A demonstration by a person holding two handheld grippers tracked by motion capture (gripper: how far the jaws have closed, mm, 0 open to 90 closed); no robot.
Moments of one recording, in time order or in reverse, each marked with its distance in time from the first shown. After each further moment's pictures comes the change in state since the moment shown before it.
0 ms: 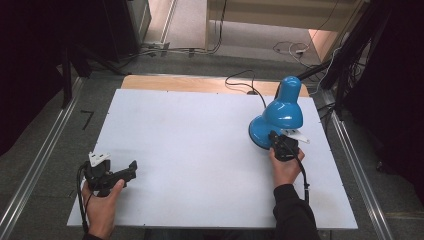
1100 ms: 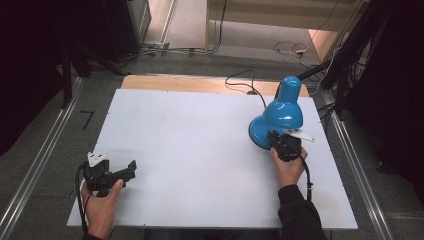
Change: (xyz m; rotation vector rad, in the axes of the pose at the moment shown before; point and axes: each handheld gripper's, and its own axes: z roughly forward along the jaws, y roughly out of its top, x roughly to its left) left arm 0.002 0.000 -0.001 -0.002 -0.002 -0.011; right arm -0.007 0.006 -0.007 0.011 0.094 0.013
